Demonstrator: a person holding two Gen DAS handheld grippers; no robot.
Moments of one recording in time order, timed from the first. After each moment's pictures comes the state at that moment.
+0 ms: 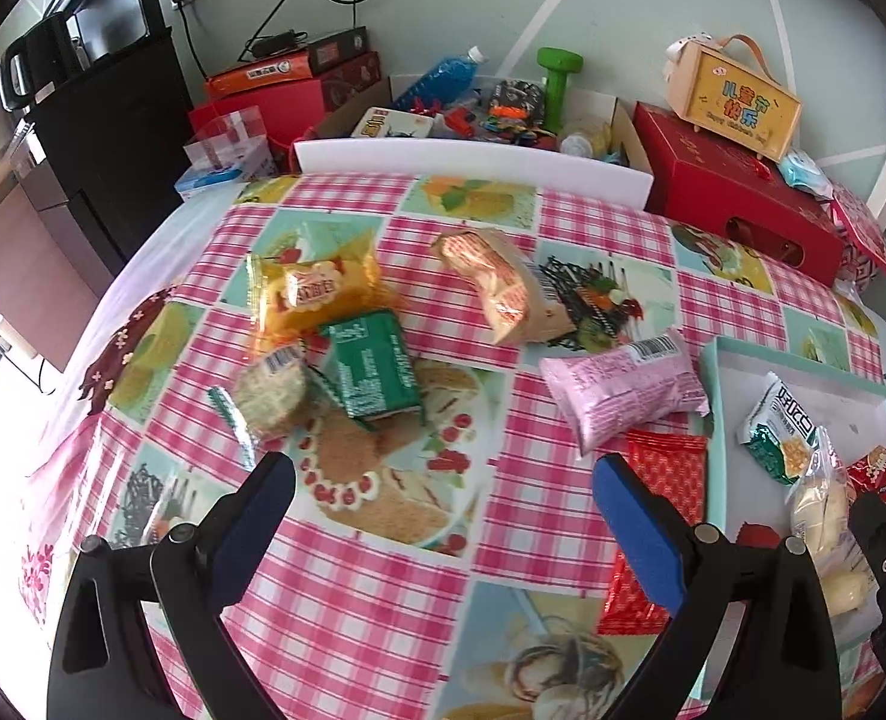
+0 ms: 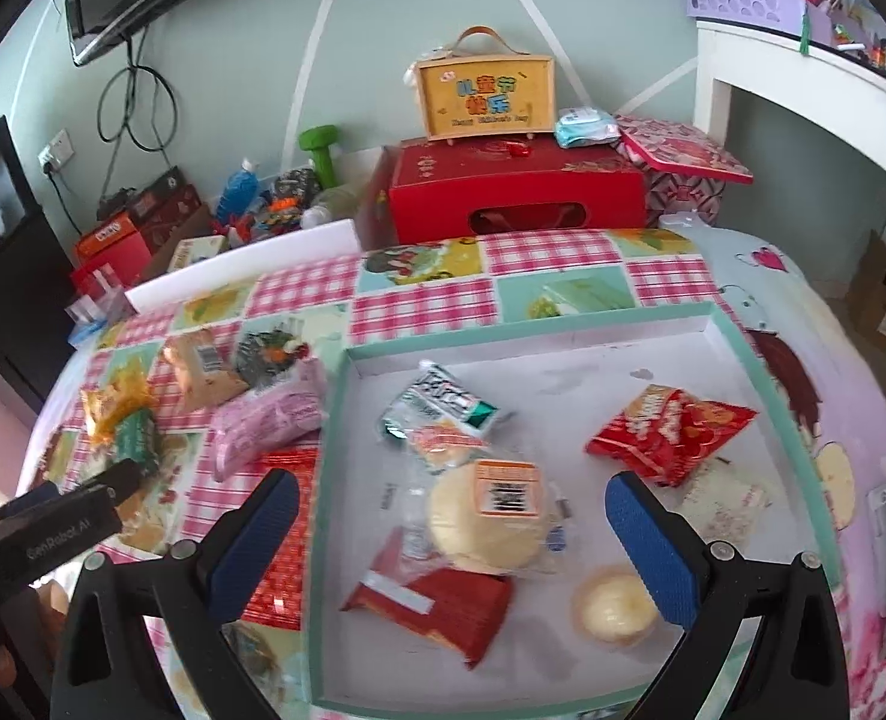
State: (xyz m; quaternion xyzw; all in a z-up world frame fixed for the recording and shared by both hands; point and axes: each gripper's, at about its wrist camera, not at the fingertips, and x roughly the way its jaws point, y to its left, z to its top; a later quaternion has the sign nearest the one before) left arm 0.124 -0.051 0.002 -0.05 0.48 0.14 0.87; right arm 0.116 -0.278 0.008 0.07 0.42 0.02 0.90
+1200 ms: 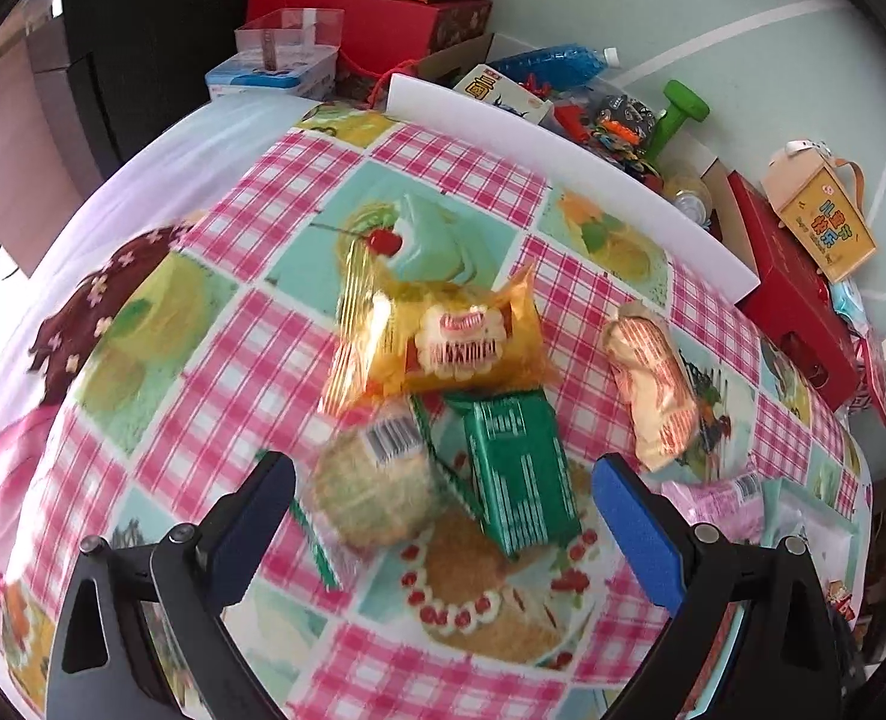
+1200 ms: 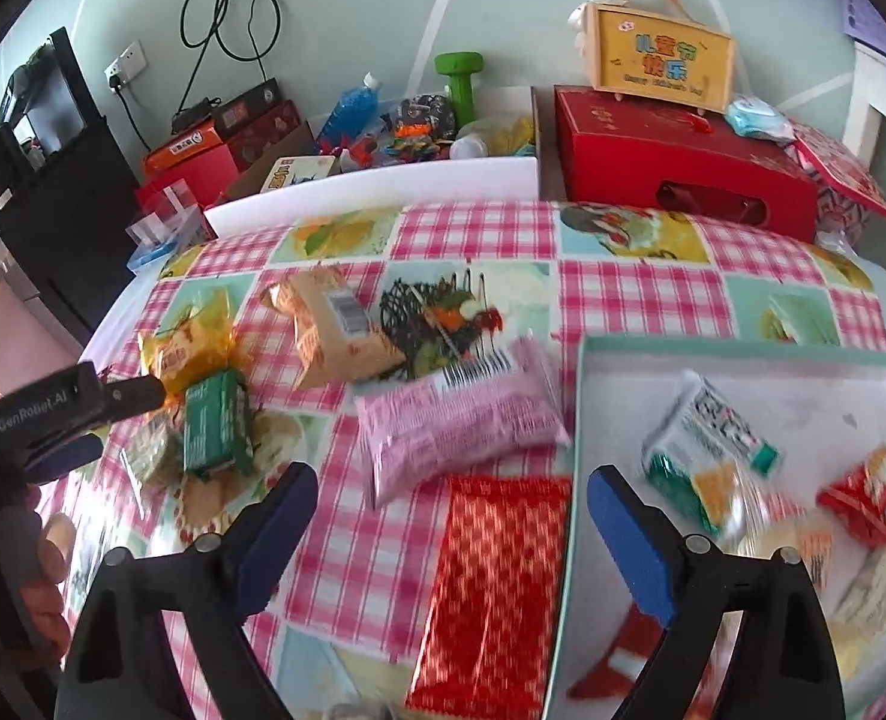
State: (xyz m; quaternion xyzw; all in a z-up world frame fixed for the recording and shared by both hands) left arm 0.167 0.076 -0.029 -0.21 0.50 0.13 0.83; right arm 0.184 -0.163 -0.025 0.02 0.47 0.12 0.88
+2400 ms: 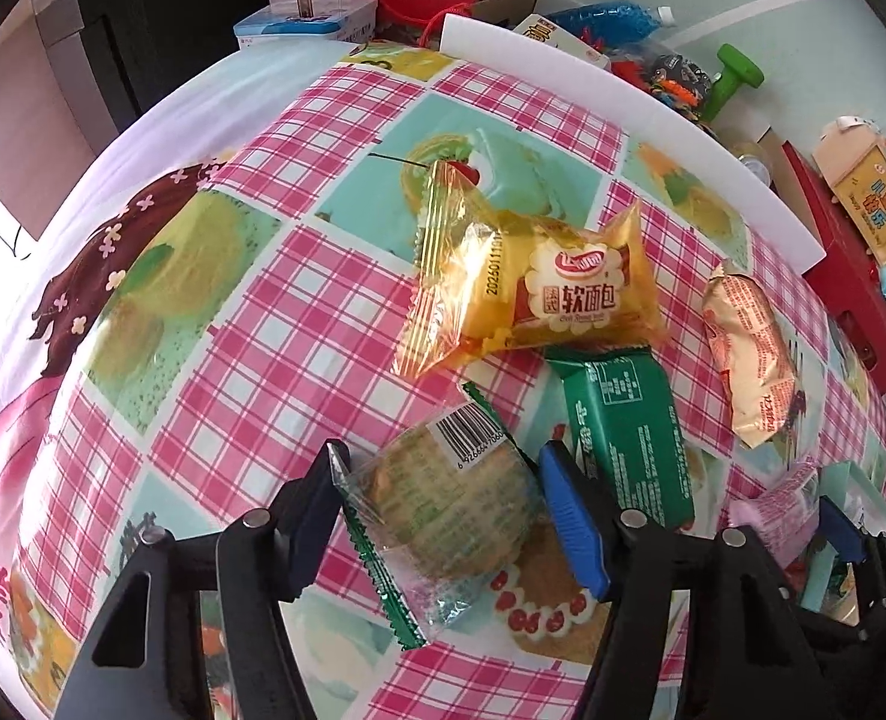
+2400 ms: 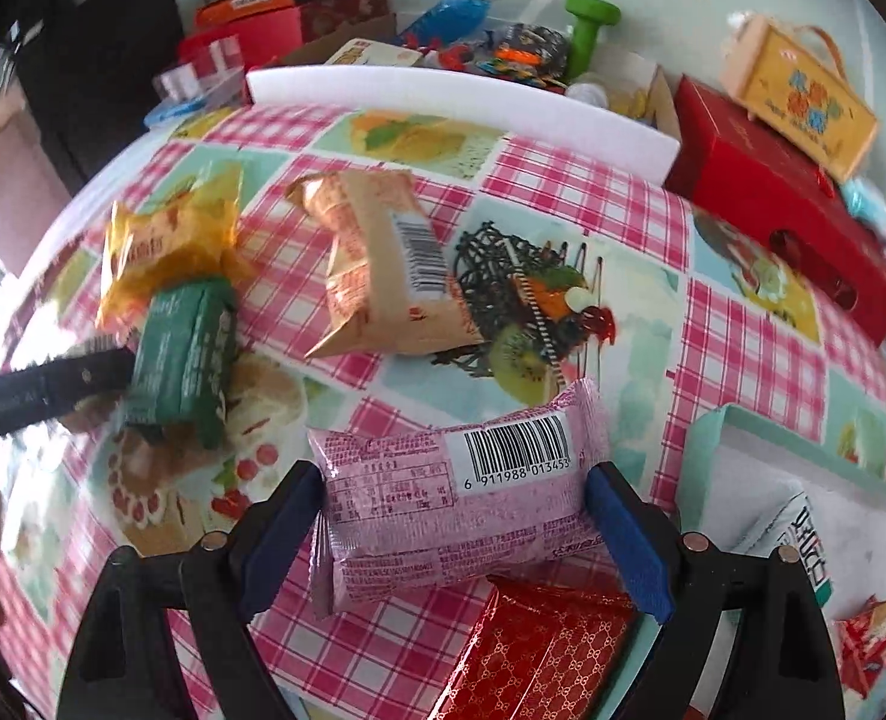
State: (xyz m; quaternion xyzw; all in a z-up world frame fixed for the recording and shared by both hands) left arm 0.167 0.089 -0.072 -0.20 0.54 0.16 0.80; right arm 0.213 -0.095 -0.068 -0.14 0.51 0.16 0.83
